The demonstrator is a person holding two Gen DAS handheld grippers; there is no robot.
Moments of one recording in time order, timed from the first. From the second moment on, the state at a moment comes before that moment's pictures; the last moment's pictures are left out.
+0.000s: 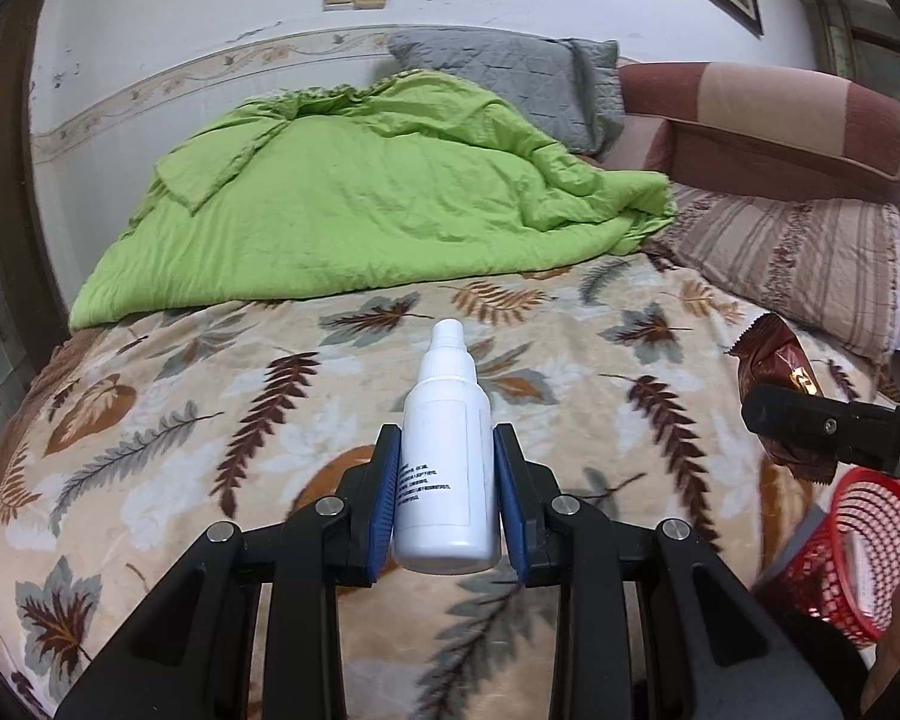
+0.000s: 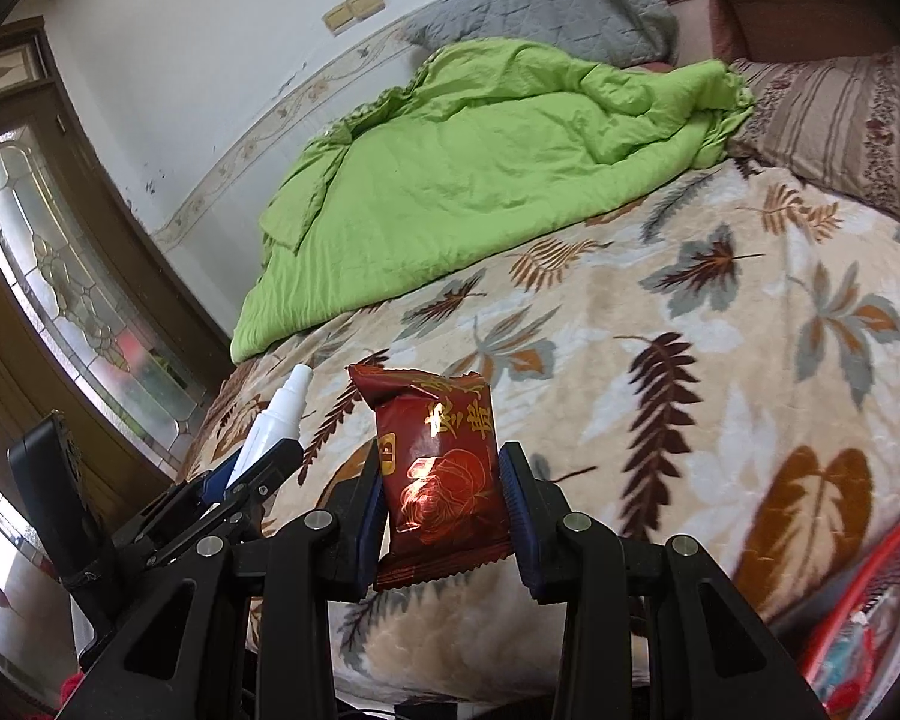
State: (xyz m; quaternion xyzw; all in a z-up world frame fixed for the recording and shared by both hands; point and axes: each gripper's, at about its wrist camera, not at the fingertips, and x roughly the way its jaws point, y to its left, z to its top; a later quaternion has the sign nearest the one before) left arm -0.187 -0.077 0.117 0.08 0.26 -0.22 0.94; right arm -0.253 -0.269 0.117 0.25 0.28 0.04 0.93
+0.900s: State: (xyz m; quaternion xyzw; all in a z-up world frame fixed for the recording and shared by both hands) left arm -0.293 -0.189 0.147 0.13 0.25 -0.39 0.88; right arm -0.410 -0.375 0.124 0.29 0.24 -0.10 0.92
